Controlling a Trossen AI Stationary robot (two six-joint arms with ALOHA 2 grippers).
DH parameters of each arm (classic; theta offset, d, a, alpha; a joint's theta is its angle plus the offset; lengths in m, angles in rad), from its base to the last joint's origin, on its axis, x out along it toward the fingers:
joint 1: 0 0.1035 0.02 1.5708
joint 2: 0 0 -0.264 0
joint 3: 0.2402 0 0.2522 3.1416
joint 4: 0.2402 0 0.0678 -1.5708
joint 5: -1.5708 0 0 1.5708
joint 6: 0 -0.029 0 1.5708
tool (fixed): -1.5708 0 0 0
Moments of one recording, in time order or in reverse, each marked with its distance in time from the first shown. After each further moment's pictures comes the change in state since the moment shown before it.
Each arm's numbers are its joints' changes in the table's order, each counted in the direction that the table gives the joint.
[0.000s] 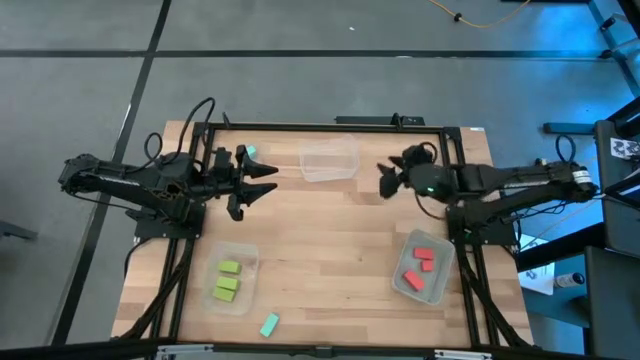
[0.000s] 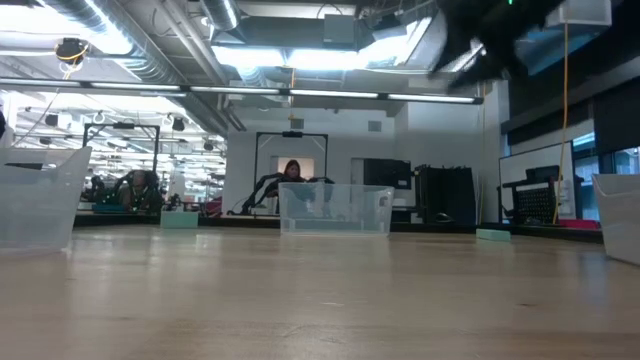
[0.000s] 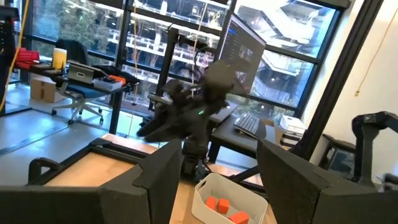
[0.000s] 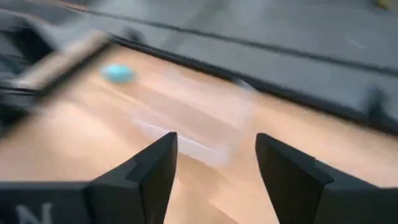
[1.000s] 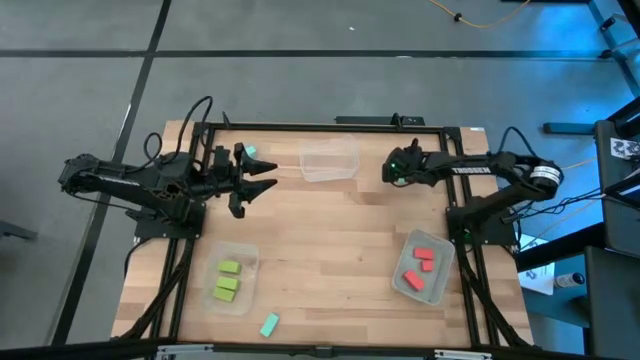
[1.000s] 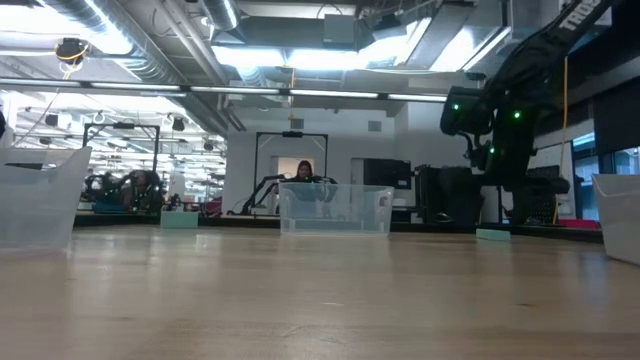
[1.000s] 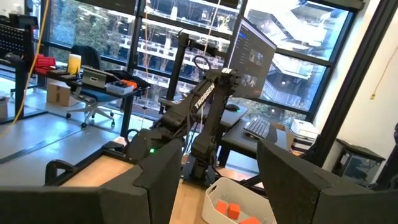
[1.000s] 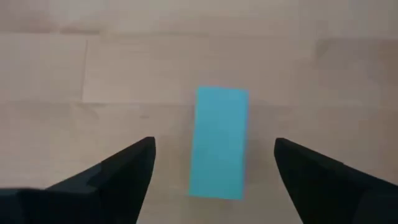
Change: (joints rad) left arm 0.000 0.003 0.000 -0.004 -0.045 -0.019; right arm -0.542 -0.396 -0.253 -0.012 -0.309 -0.284
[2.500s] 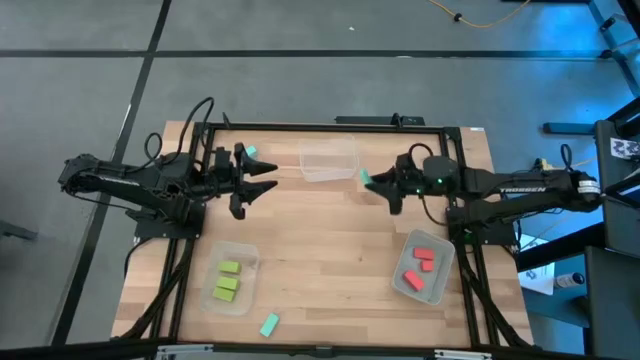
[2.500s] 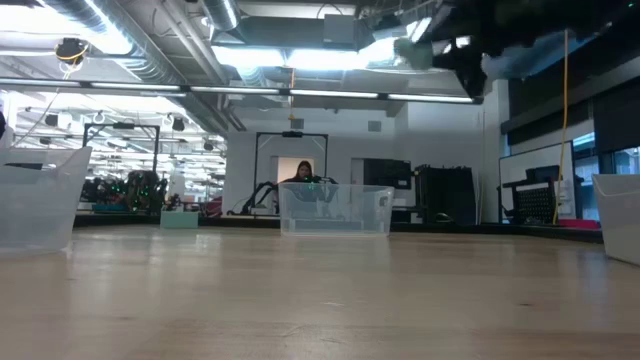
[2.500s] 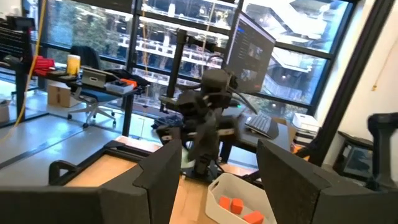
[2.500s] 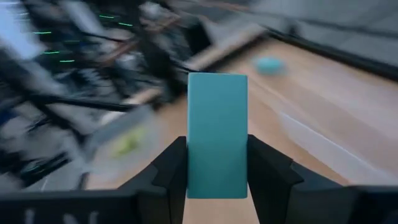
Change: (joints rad) left arm 0.000 0.000 0.000 0.015 0.009 -0.027; right arm 0.419 0.490 -0.001 -0.531 -0.358 0.510
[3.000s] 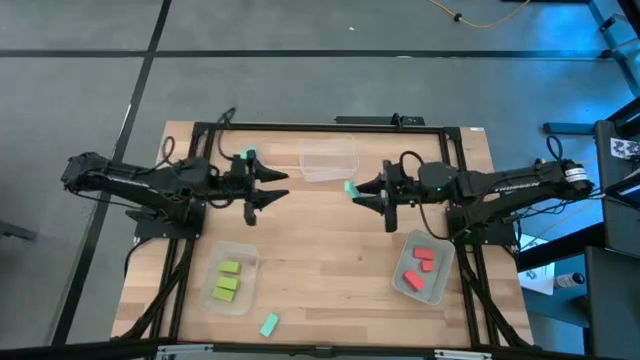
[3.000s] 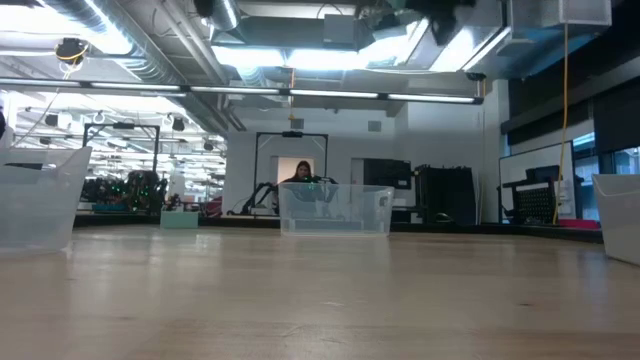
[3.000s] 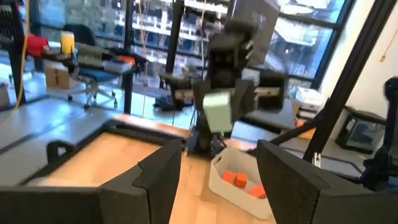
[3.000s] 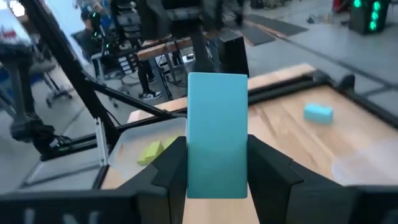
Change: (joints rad) left arm 0.000 -0.106 0.002 0.007 0.023 -0.005; right arm 0.171 -0.151 0.198 -0.061 0.033 0.201
